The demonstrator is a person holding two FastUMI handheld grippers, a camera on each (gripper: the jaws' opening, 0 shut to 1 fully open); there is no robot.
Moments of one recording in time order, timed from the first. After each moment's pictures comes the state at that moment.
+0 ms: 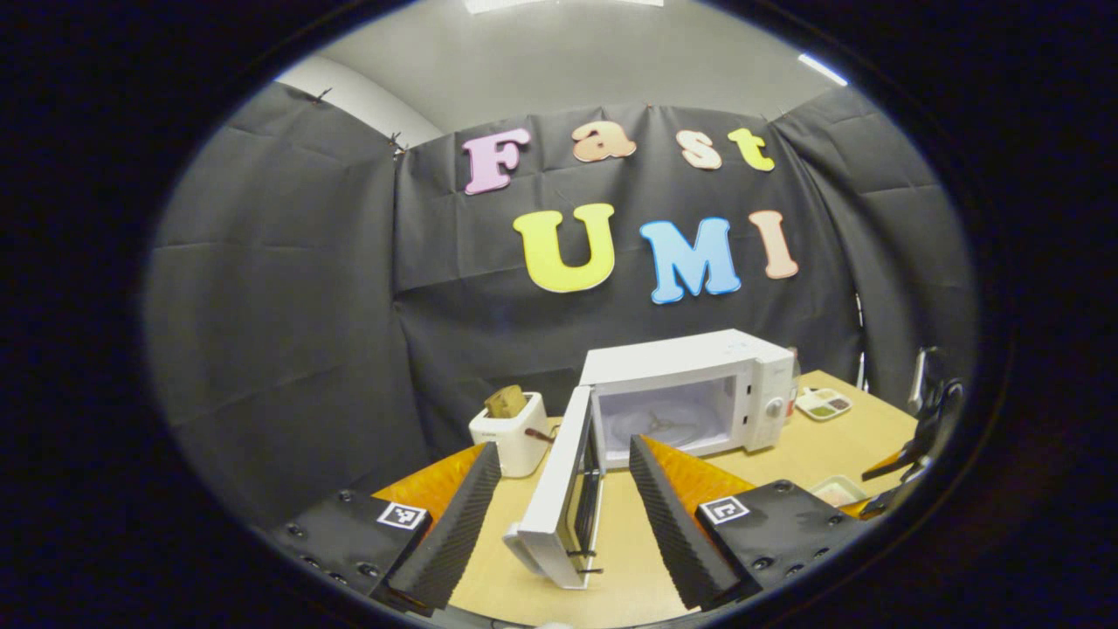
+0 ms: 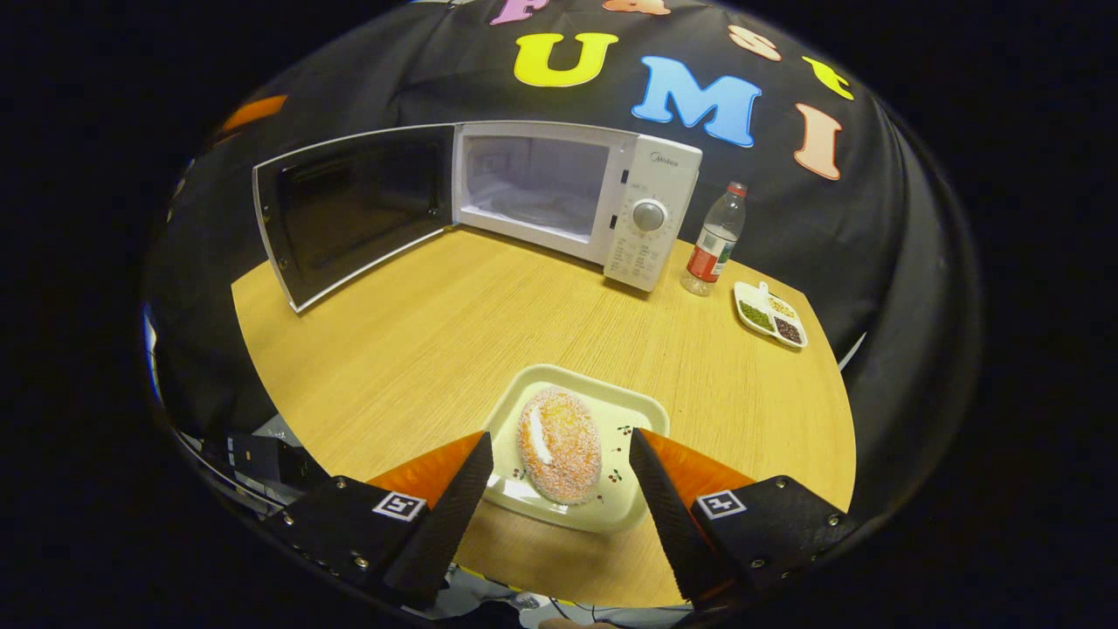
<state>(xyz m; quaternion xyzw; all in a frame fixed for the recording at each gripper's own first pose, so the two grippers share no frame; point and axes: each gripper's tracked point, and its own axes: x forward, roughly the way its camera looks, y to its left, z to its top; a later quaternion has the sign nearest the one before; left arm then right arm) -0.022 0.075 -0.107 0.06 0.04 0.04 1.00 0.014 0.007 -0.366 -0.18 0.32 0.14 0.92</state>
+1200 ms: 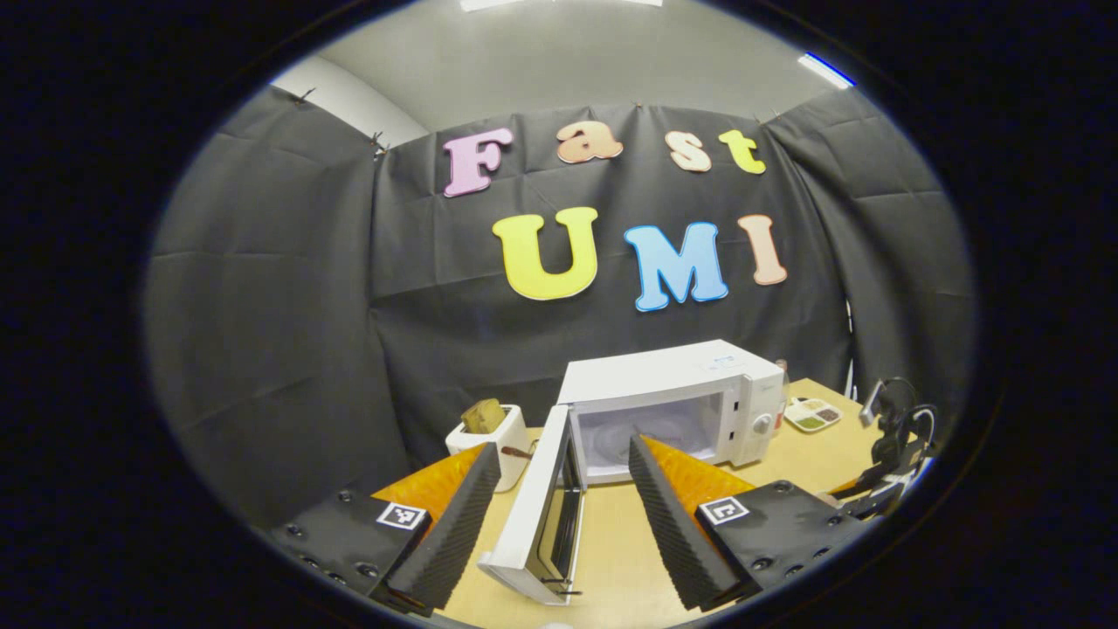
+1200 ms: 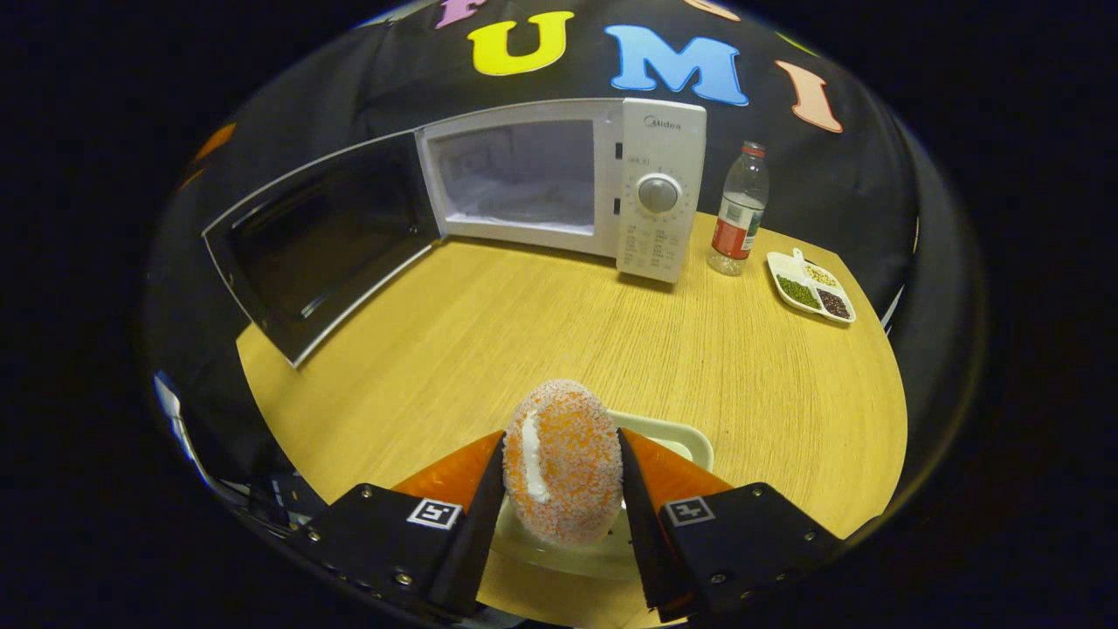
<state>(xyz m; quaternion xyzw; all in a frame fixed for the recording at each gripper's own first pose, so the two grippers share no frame) 0.007 0.076 -0.101 0.07 0.05 0.02 1.00 0.071 0.056 -0.338 -0.05 0.34 0.17 0.93</state>
